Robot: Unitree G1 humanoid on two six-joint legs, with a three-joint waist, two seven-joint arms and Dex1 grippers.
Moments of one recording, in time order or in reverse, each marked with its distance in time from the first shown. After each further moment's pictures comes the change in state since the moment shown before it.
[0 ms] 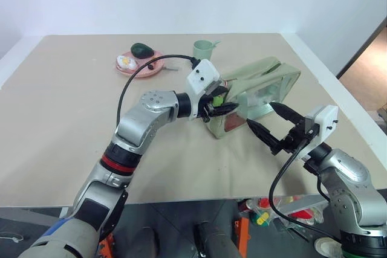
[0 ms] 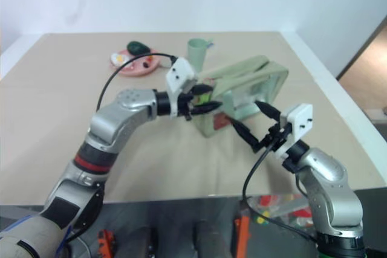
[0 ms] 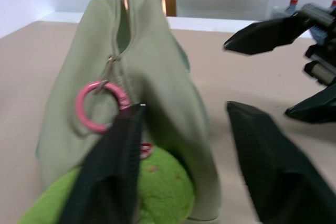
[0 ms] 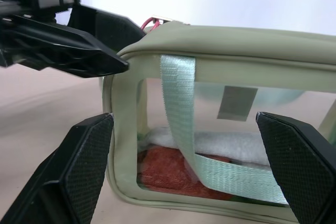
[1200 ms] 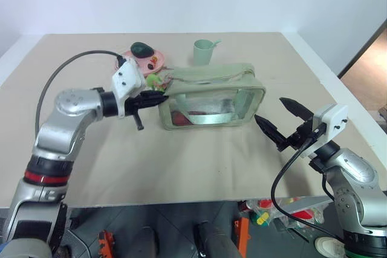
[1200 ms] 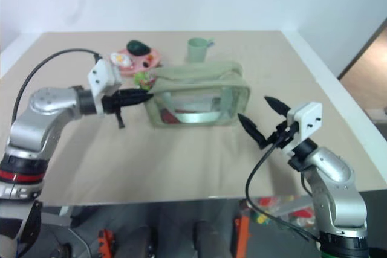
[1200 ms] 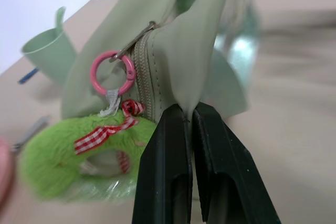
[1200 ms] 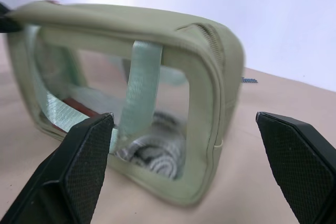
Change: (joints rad) left arm 0.272 0.443 0.251 -0.150 -0.077 -0.201 -0.286; right arm -0.006 -0.008 -0.025 0.033 -0.046 -0.059 -0.004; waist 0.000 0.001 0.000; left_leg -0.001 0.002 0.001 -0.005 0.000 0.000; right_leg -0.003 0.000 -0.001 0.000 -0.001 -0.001
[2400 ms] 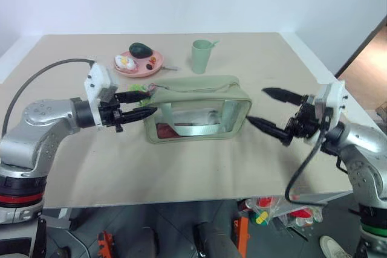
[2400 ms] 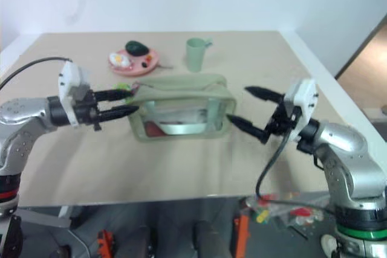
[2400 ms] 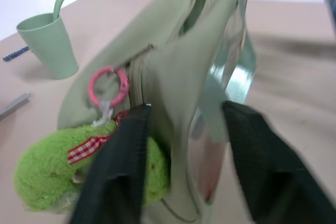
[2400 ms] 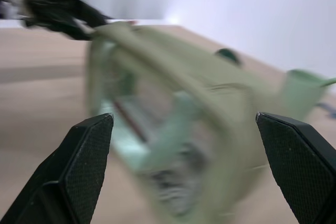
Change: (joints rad) left arm 0.095 0.114 0.173 -0.113 -0.250 0.208 0.004; right arm -0.241 -0.185 0.054 0.103 0.094 0.081 0.269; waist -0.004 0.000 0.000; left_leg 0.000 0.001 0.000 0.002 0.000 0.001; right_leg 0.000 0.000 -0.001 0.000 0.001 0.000
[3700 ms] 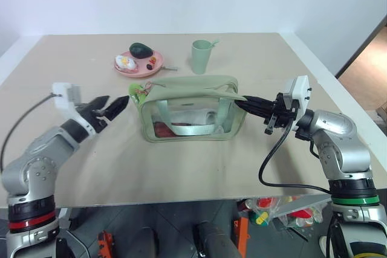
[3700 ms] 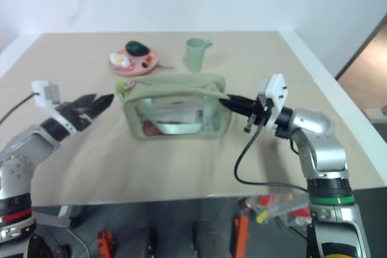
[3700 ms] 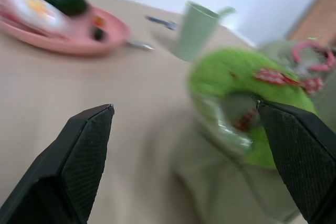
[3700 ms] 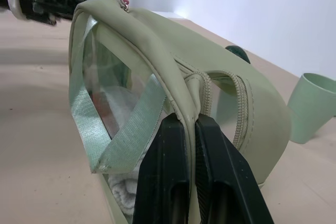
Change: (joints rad) left arm 0.138 -0.280 0.204 0.123 -0.199 0.118 0.514; right arm -0.154 0.104 0.151 0.214 -0.143 -0.114 0.118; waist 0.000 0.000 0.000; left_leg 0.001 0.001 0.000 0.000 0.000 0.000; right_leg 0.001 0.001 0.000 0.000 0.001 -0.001
